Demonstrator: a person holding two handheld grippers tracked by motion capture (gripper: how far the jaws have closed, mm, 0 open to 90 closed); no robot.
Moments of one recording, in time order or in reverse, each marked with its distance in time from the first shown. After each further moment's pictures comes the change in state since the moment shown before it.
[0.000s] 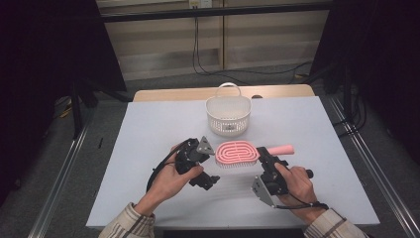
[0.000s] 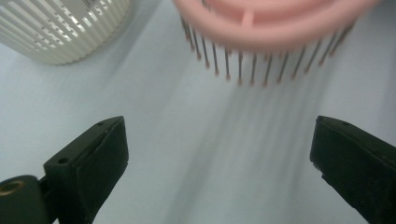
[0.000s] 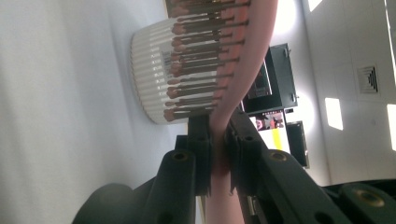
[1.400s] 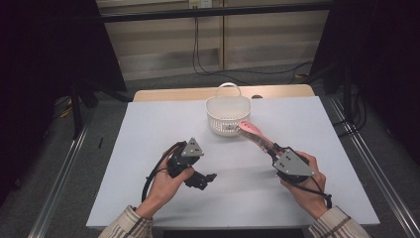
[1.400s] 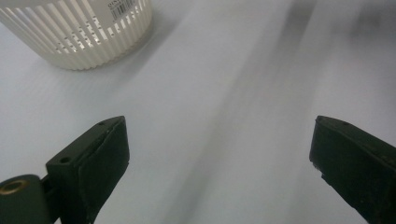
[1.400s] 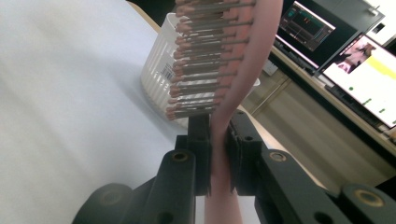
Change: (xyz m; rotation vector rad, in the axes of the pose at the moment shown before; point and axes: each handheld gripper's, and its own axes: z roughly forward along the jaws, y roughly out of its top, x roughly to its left) left arm 0.006 -0.025 -0.001 -0.171 0.015 -0.080; right arm -0.027 -0.042 0.006 -0.054 0.176 0.715
